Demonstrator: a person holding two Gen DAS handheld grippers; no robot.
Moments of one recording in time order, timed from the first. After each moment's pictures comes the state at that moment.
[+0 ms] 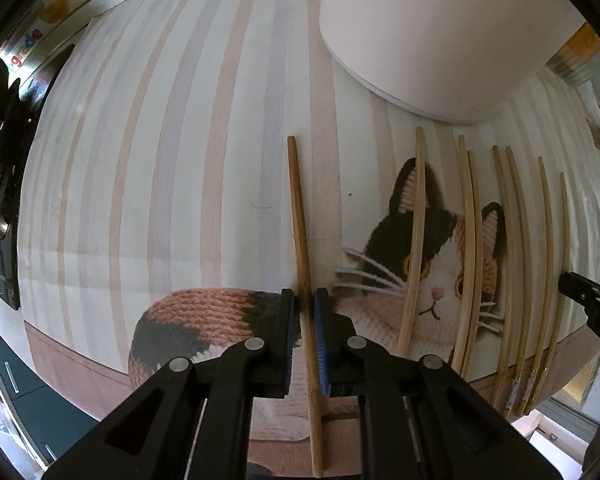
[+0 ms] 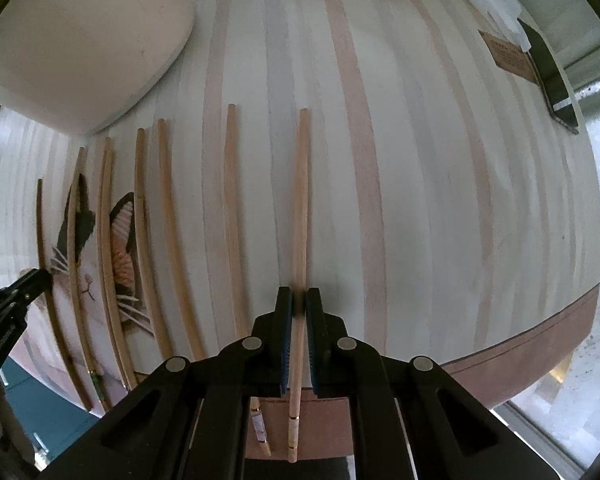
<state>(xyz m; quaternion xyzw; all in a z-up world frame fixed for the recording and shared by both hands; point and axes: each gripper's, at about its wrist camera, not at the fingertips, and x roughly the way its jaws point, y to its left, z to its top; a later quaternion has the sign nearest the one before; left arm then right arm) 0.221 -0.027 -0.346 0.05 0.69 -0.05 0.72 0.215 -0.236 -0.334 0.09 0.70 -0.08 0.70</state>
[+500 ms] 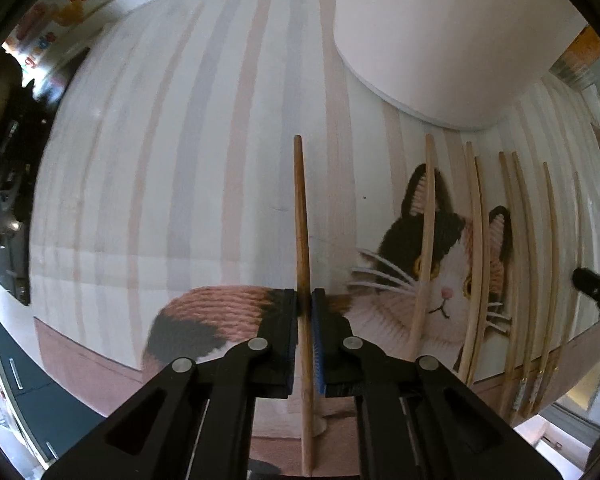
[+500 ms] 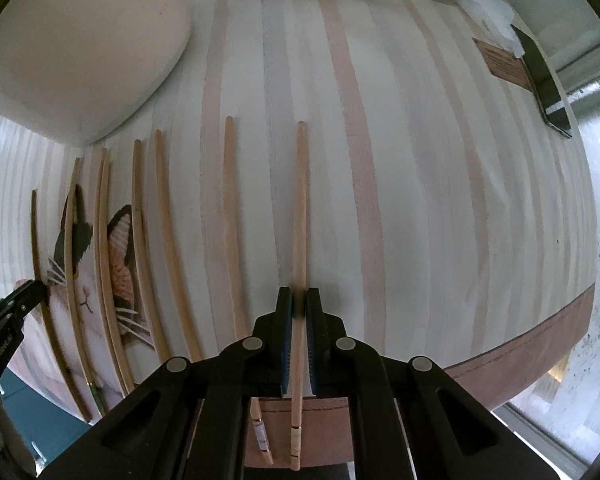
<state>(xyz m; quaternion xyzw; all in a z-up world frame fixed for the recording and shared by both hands) 0.210 -0.020 -0.331 0.07 0.66 -0.03 0.74 0.203 -0.238 -0.324 0.09 0.68 -0.09 0.72</state>
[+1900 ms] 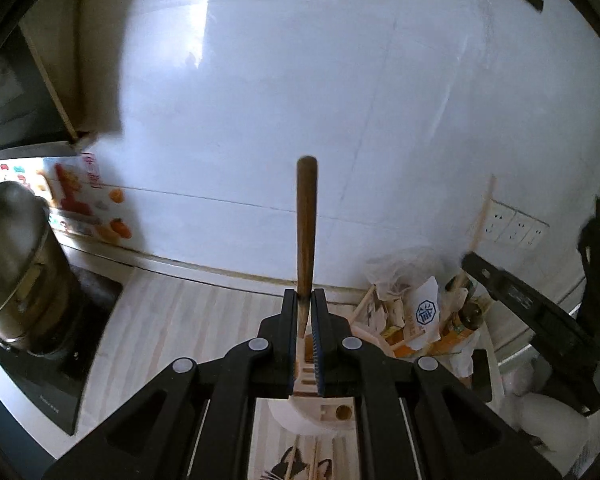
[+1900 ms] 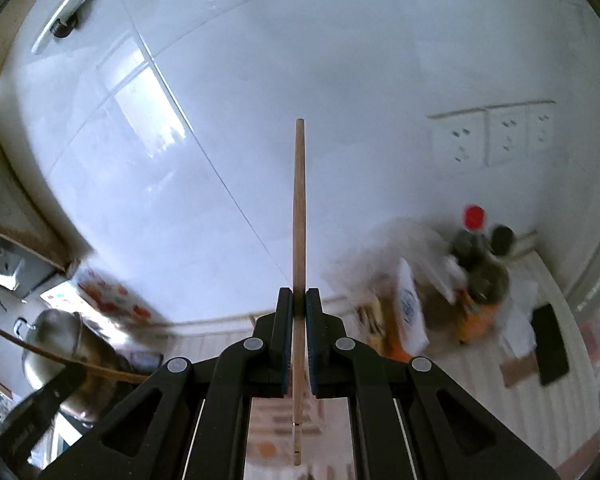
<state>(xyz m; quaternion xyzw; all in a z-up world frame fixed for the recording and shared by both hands) 0.305 -0.023 0.002 -0.07 0.39 -0.09 0.92 0.319 -0.238 -0.004 0.20 0.32 -0.01 0.93</state>
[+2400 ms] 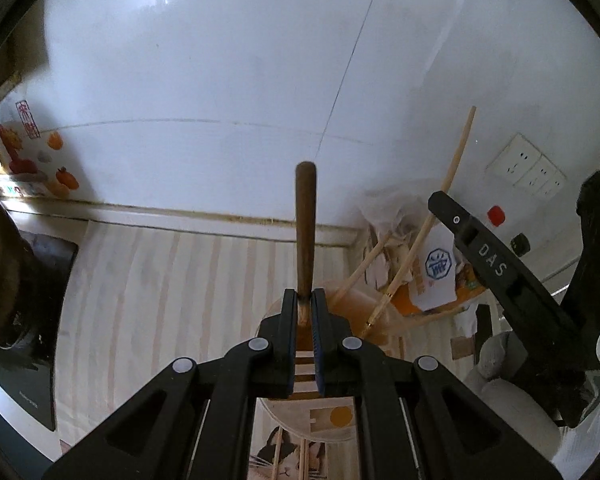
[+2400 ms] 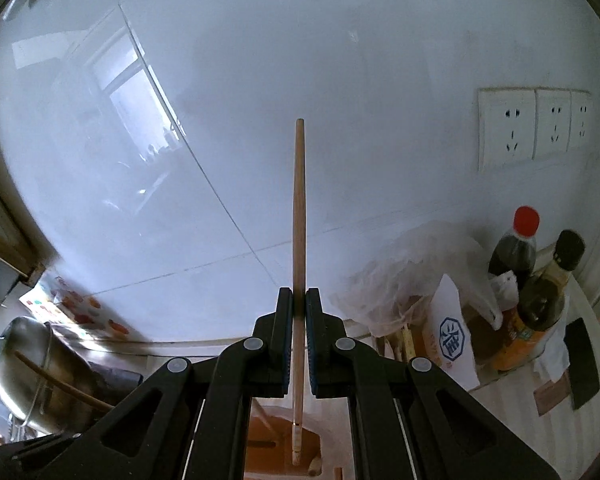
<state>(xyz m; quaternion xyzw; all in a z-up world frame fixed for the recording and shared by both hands) 0.360 -0.053 -0.078 -0.06 0.50 -0.12 0.85 0.388 -0.217 -0.068 0.19 0.31 -0.02 0.93</state>
